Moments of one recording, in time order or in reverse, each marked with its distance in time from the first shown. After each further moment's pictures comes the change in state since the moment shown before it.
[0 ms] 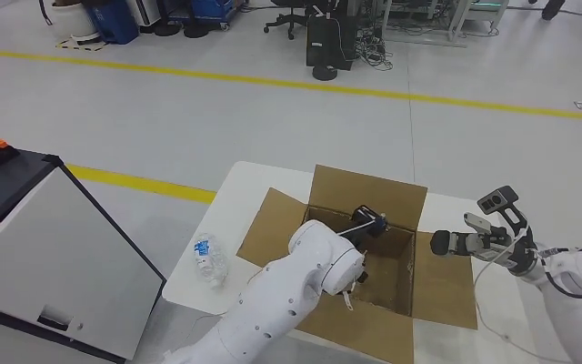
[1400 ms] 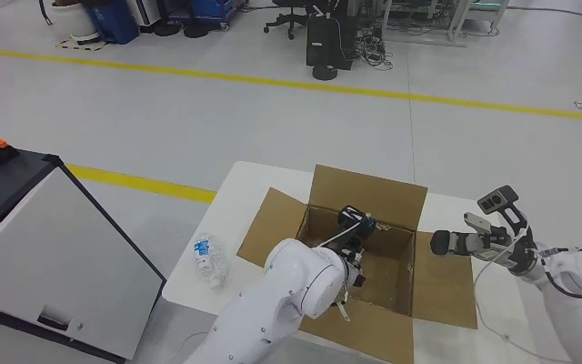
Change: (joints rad) left arm 0.134 0.069 -0.039 -0.239 0.023 0.095 0.068; right arm 0.000 0.000 0.000 0.000 0.000 0.000 0.000
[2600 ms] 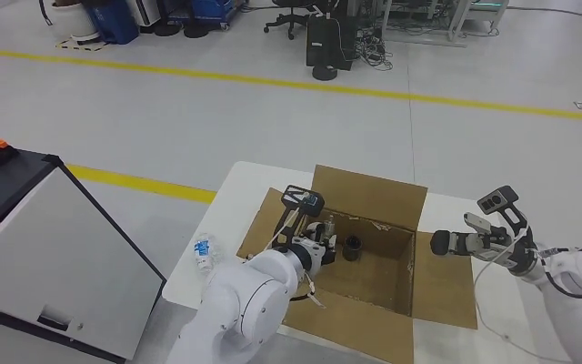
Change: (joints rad) left arm 0.224 0.043 -0.173 -0.299 0.057 0.027 0.215; right arm 0.000 0.000 0.000 0.000 0.000 0.000 0.000
